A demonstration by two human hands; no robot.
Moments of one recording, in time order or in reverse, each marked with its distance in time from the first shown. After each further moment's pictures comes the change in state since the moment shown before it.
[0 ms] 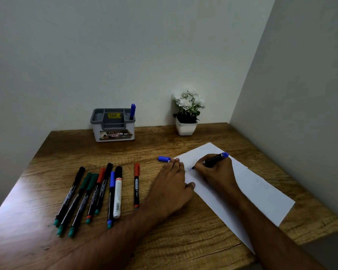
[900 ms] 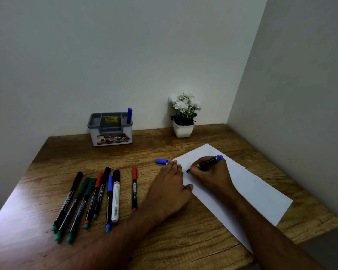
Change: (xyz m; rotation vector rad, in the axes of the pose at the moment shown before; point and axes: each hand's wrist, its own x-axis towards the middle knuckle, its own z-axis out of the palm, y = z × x) left_hand 0.000 0.001 -0.001 -0.006 -0.017 -0.007; right_hand -0.002 0.003 0.000 -0.001 -0.088 -0.070
